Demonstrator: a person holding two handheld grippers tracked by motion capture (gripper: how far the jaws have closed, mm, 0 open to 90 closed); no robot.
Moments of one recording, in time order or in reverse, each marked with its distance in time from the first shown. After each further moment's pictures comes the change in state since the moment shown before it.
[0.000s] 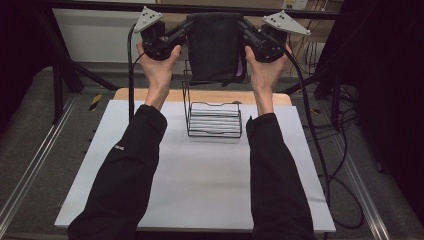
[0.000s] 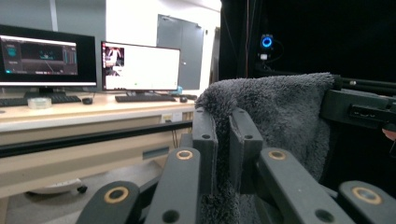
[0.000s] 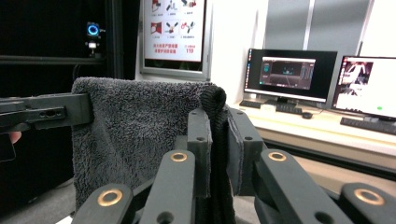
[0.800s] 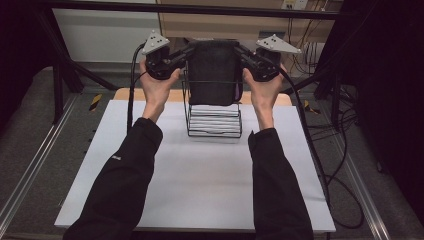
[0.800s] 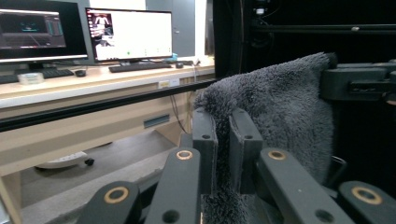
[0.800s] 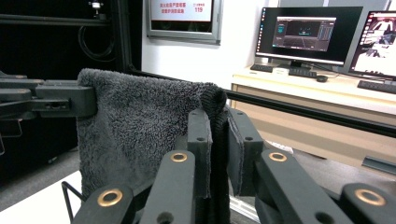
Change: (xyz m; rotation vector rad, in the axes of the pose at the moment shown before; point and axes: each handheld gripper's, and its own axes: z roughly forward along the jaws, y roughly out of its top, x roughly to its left) left arm 0.004 -0.046 -0.009 0.140 -0.026 0.078; right arm 0.001 -0.047 -0.007 0.140 0.039 0.014
